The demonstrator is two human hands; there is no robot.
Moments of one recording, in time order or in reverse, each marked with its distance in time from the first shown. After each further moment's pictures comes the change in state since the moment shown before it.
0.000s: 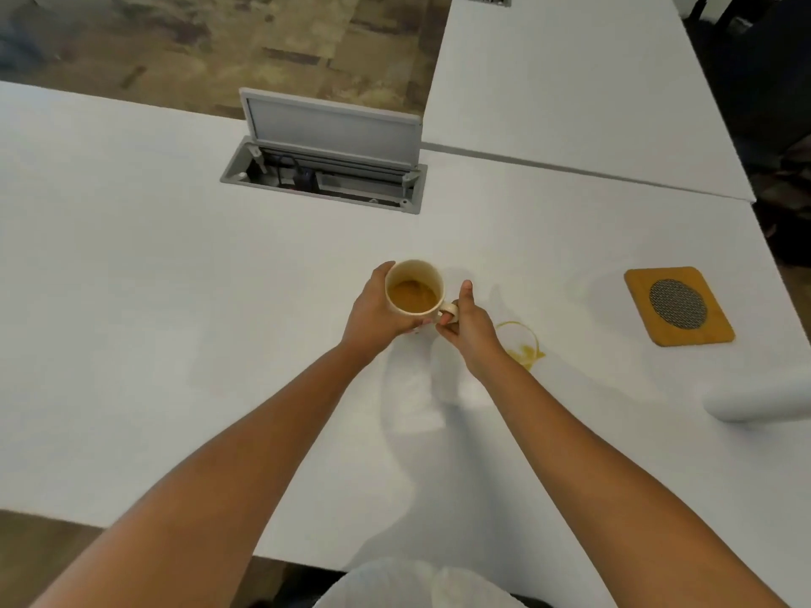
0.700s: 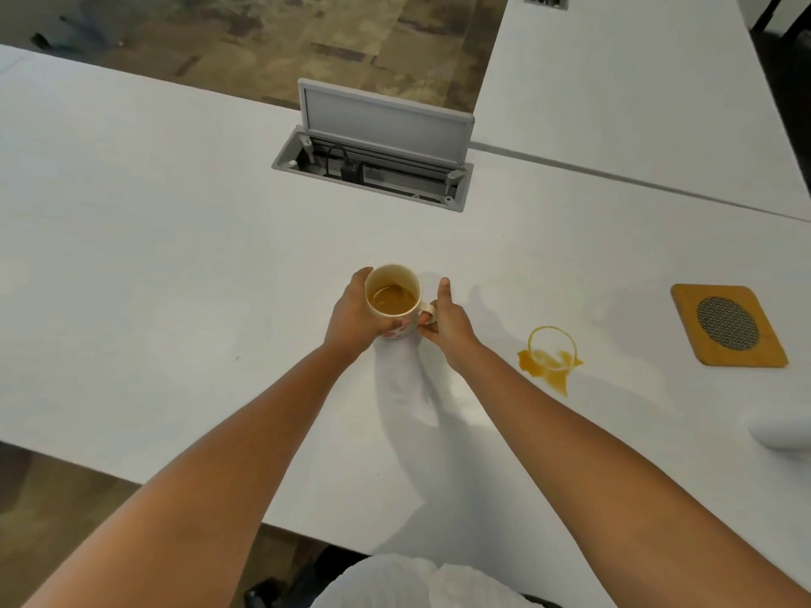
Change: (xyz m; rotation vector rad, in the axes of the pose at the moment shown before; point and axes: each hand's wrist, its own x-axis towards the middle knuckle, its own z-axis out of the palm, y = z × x) left_hand -0.020 -0.040 -0.059 0.094 0.125 -0.101; right_hand -0.001 0.017 0.080 -0.228 -0.086 0.015
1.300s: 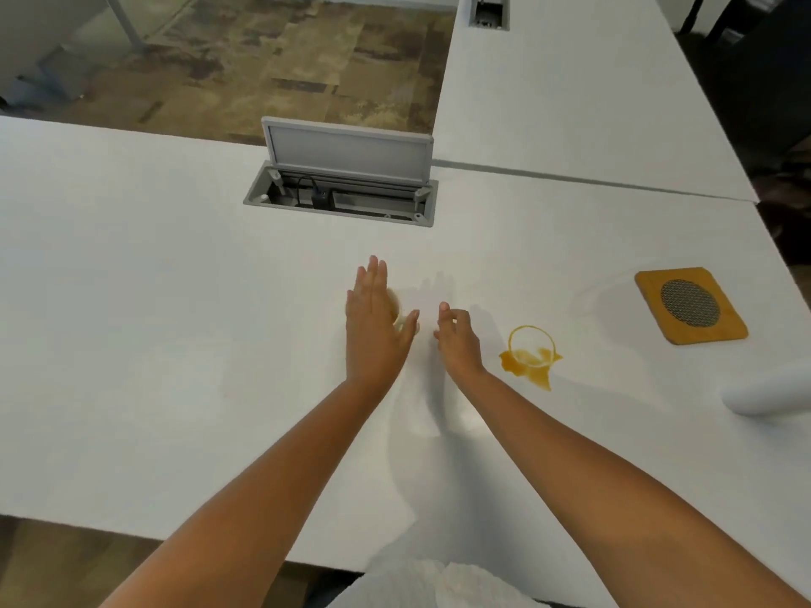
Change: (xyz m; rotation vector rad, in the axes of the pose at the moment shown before) left_hand -0.025 0.039 0.033 0.307 0.206 0.307; right_hand -0.022 0.016 -0.030 -0.152 0.194 -0.215
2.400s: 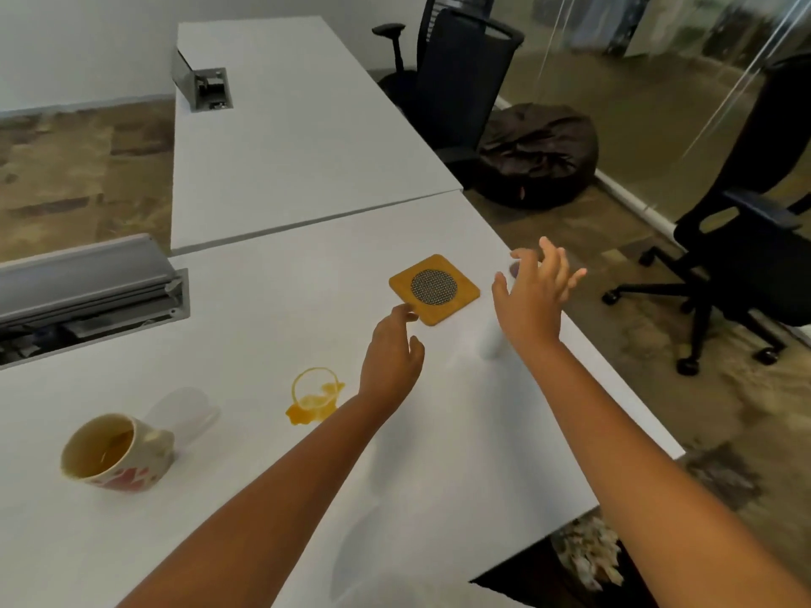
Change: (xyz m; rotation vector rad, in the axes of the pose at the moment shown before) left_hand -0.060 0.255 0.177 -0.208 -0.503 0.347; right_hand -0.054 0.058 -0.395 -0.604 0.999 -0.169
